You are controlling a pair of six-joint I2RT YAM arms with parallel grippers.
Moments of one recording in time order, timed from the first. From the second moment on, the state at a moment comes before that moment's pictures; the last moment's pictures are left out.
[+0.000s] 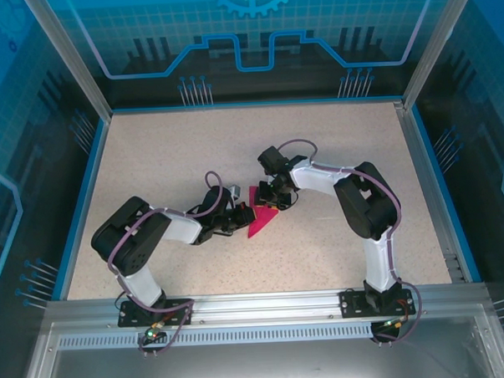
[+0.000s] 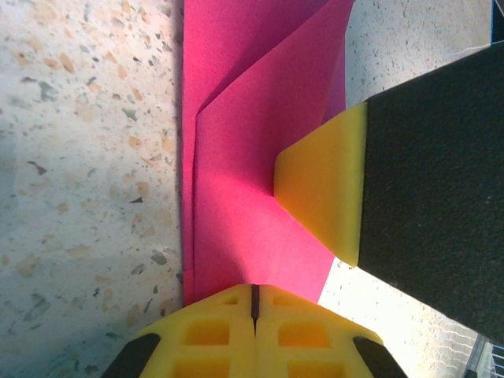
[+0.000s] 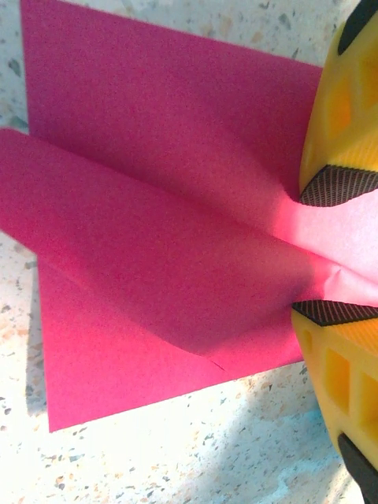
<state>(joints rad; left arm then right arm) -0.57 1.74 0.58 0.46 0.34 -0.92 0.61 2.03 1.34 -0.60 -0.24 0.74</state>
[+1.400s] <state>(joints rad) -0.57 1.74 0.59 0.43 0.33 -0.93 0.53 1.74 1.04 -0.25 -0.41 0.64</state>
